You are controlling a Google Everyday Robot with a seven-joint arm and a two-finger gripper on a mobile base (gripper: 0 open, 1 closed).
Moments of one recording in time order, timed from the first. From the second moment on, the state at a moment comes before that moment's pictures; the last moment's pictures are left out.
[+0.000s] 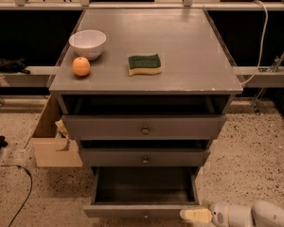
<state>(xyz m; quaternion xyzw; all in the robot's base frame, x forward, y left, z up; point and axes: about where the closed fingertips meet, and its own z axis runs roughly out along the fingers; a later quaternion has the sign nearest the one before) 0.398 -0.203 0.383 -0.12 0.87 0.39 0.26</state>
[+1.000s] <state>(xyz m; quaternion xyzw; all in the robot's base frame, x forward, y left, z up) 0.375 -0.158 0.278 -0.12 0.88 0.42 0.19</state>
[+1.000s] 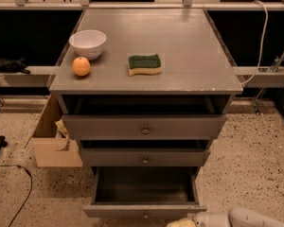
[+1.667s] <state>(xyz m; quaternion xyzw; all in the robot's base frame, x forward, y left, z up) 0.356 -0.132 0.249 -0.30 0.88 0.34 0.13</state>
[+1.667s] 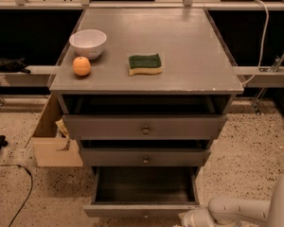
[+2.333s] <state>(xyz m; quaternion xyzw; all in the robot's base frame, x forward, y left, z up) 0.362 -0.134 0.241 -0.30 0.89 0.32 0.14</state>
